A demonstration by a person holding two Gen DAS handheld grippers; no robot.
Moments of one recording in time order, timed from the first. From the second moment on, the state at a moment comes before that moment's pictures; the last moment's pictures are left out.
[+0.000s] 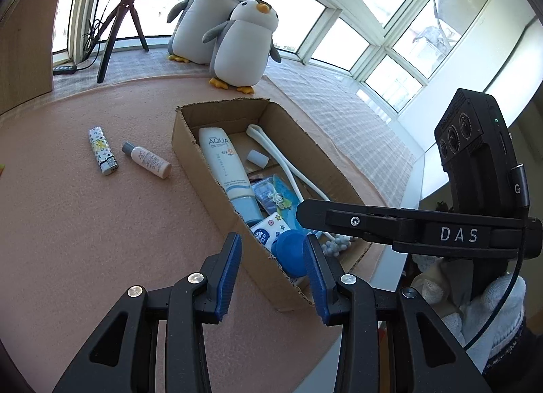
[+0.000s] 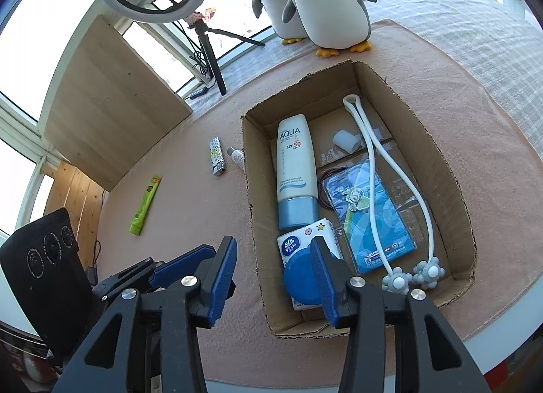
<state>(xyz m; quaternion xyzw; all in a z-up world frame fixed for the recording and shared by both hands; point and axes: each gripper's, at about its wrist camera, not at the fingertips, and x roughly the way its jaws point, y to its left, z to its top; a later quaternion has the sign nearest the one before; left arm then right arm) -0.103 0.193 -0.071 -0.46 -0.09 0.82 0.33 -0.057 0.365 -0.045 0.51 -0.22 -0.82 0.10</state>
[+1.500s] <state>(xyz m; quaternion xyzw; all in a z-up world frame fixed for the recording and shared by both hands) -0.199 -0.135 -0.117 -0.48 -0.20 0.85 0.02 -0.092 0.205 -0.053 0.54 -0.17 -0.80 0.22</state>
